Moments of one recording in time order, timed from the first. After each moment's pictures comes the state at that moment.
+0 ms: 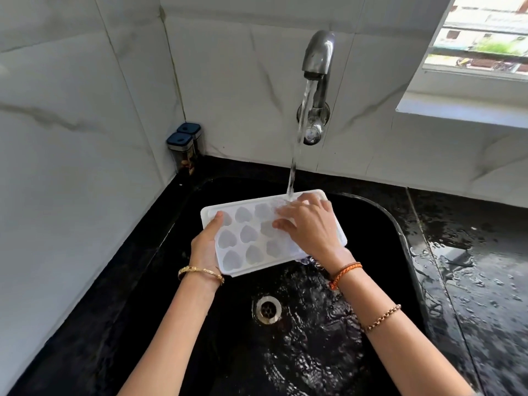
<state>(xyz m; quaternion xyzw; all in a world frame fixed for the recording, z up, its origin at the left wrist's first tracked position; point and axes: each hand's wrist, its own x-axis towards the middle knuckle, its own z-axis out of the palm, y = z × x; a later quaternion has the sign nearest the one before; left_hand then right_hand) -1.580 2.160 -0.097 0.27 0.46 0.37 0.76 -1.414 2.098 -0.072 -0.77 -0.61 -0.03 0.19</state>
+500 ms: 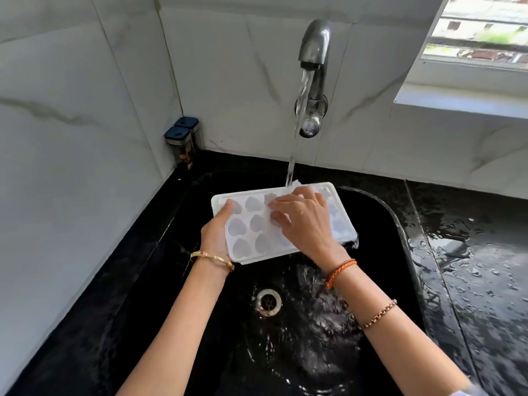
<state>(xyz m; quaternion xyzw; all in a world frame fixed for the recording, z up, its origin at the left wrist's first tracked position) -1.560 2.158 -0.087 0.27 0.46 0.36 0.77 -1.426 2.096 -0.073 -0.74 -0.63 -0.06 0.23</state>
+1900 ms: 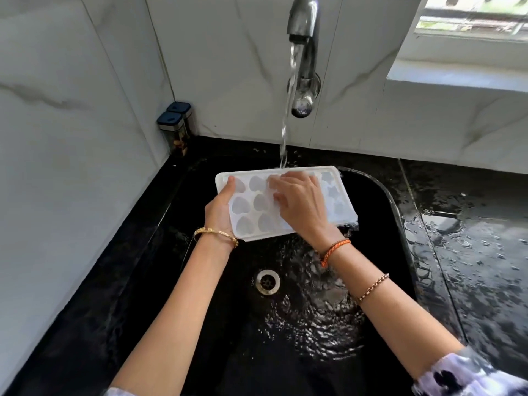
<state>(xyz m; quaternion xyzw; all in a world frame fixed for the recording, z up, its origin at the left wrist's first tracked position) -1.553 2.152 -0.080 0.30 0.46 0.33 0.77 -1.433 2.087 -0.069 -0.73 -0.62 -0.08 0.28</state>
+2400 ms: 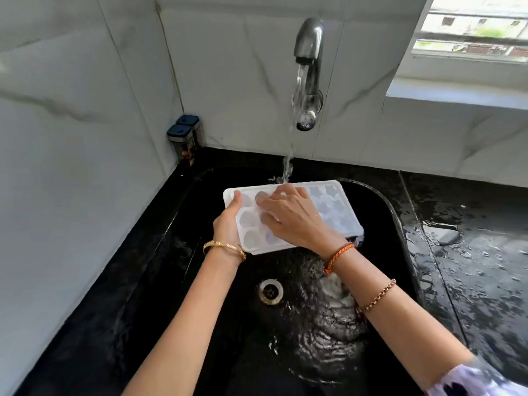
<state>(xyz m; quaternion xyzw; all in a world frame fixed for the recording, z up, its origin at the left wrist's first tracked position) -1.555 2.142 -0.078 0.30 0.45 0.33 0.77 -1.442 2.090 -0.063 -0.70 -0.70 -0.04 0.16</state>
